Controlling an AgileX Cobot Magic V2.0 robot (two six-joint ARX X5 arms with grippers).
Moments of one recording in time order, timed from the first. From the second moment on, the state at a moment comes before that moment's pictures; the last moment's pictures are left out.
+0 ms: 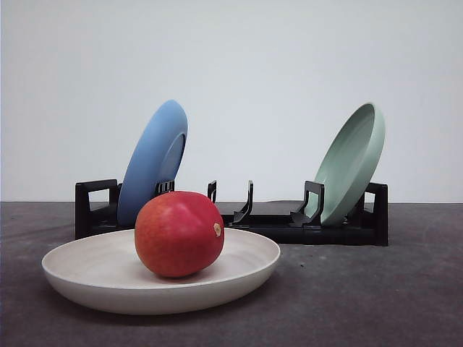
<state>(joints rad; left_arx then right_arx) -0.01 0.00 0.02 -0.10 0.02 0.03 0.03 0.00 0.01 0.01 0.00 0.08</state>
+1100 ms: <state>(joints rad) -0.01 0.00 0.02 -0.10 0.02 0.03 0.03 0.00 0.01 0.01 0.00 0.08</state>
